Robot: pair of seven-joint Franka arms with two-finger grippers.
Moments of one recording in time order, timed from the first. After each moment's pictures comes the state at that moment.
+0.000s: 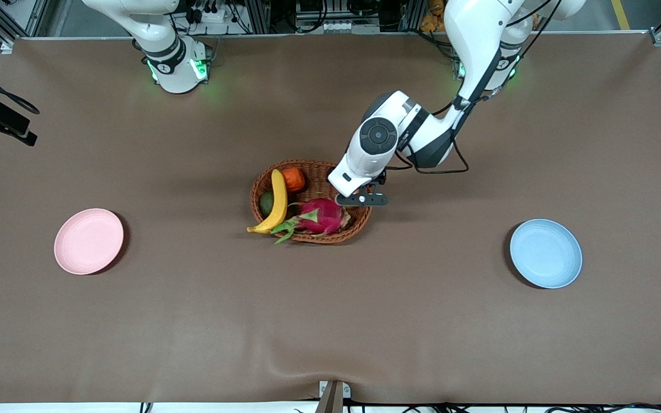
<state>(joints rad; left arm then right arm) -0.61 0.54 -0.18 -1.76 -0.12 2.24 -0.67 -0.07 -0.06 0.00 -1.56 0.01 1.50 0.05</state>
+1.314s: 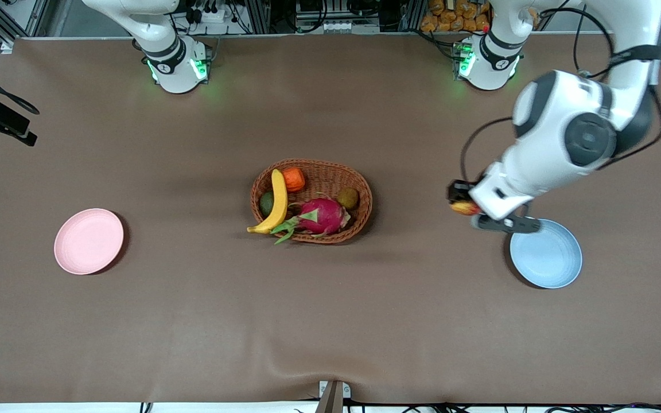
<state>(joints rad) -0.14 0.25 -0.15 -1.71 -0.12 1.88 -0.19 -0.07 -0.06 0.00 -1.56 0.01 1.50 0.05</state>
